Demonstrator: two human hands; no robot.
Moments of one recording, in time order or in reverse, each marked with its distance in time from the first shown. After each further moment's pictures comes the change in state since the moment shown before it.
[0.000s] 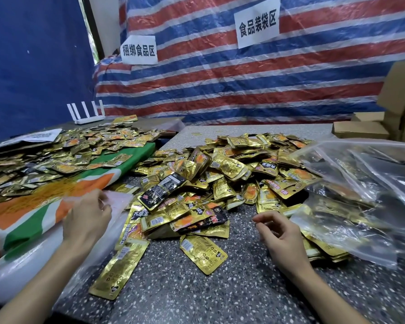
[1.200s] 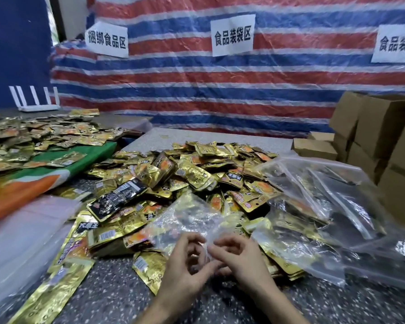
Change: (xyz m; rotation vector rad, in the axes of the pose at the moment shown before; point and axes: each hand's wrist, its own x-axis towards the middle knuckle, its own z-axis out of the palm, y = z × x) left_hand -0.149 0.180 0.086 -1.328 -0.626 0.126; right_hand 0.004 -0.006 -0.005 0.112 -0.102 0.463
